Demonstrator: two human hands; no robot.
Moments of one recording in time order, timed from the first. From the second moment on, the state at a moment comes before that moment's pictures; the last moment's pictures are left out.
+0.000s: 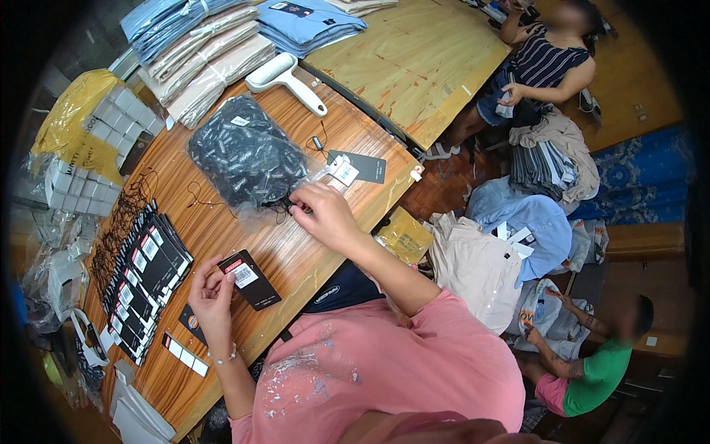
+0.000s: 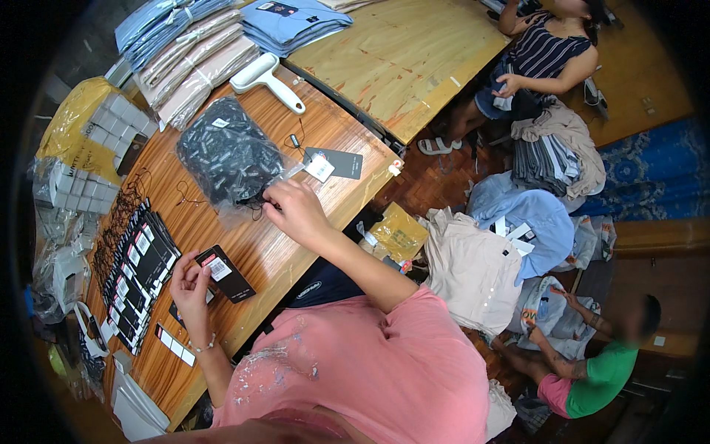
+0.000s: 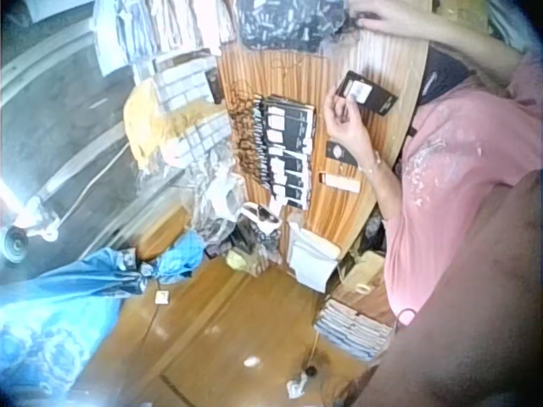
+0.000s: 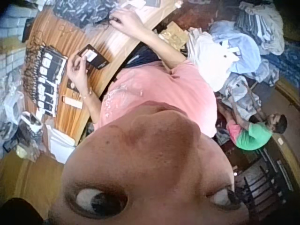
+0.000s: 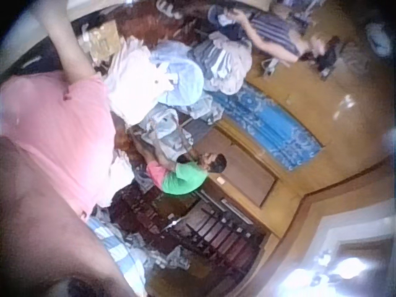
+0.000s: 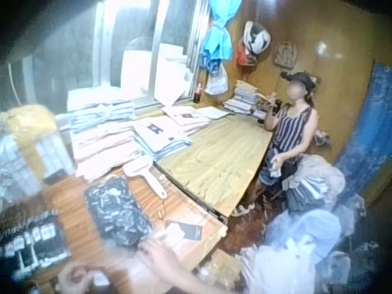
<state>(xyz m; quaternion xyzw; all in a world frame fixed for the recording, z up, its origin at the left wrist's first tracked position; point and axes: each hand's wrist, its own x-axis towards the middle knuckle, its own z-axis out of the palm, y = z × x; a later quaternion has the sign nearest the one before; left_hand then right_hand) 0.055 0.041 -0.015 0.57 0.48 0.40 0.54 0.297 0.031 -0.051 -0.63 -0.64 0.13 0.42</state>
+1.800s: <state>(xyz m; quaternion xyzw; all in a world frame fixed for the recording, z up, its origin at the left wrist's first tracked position) 0.026 0.022 0.018 0.53 0.30 0.42 0.68 0.266 0.056 0.047 -0.41 -0.52 0.52 0.54</state>
